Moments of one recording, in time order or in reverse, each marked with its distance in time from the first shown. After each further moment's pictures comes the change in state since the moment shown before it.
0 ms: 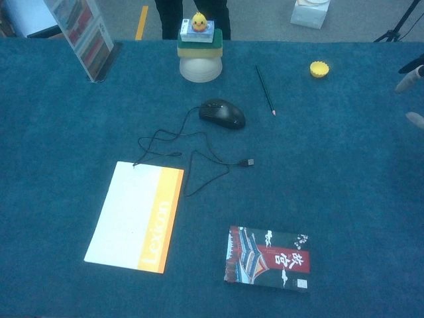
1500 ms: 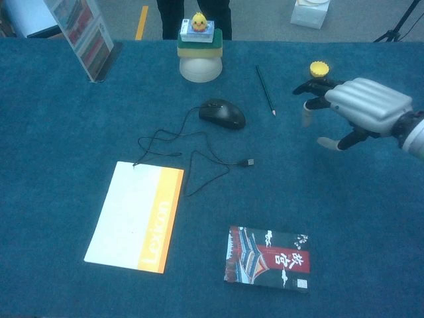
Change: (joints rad) left arm 0.002 0.011 -0.001 0.069 -0.010 -0.059 -0.148; right arm 0.255 -0.049 0.007 -0.195 0.066 -0.359 -0.339
